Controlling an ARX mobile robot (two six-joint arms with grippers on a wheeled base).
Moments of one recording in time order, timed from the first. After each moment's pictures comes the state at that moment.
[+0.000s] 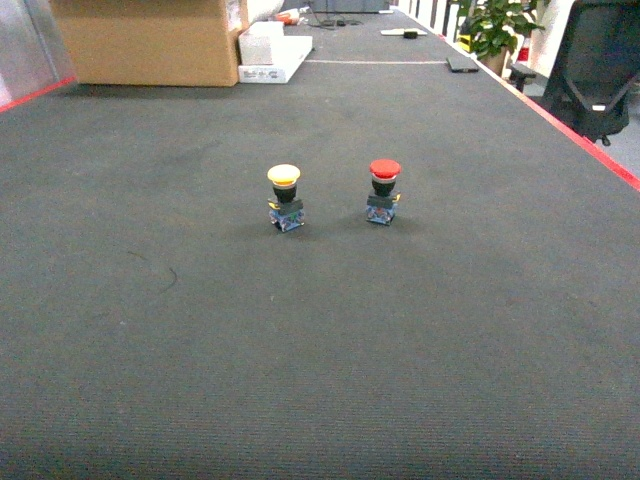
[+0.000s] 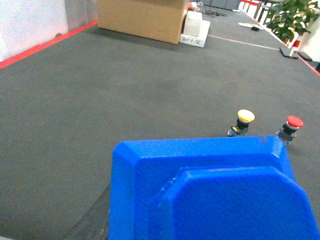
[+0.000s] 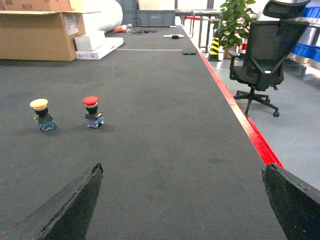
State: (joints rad) left arm -0.41 0.38 0.27 -0.03 -0.52 -0.20; right arm 0.00 0.01 0.01 0.00 0.00 0.00
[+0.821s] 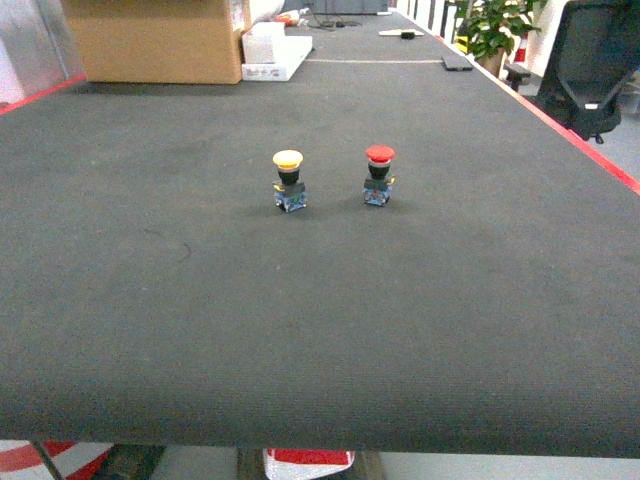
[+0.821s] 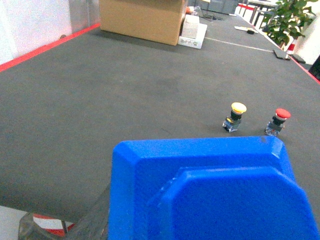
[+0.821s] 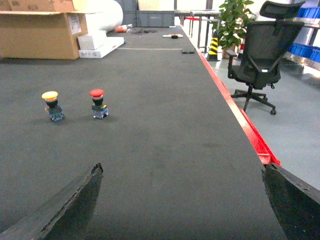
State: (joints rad) left arm -0.41 0.38 0.27 -0.02 -0.52 -0.20; right arm 0.00 0.01 0.01 0.00 0.00 0.00
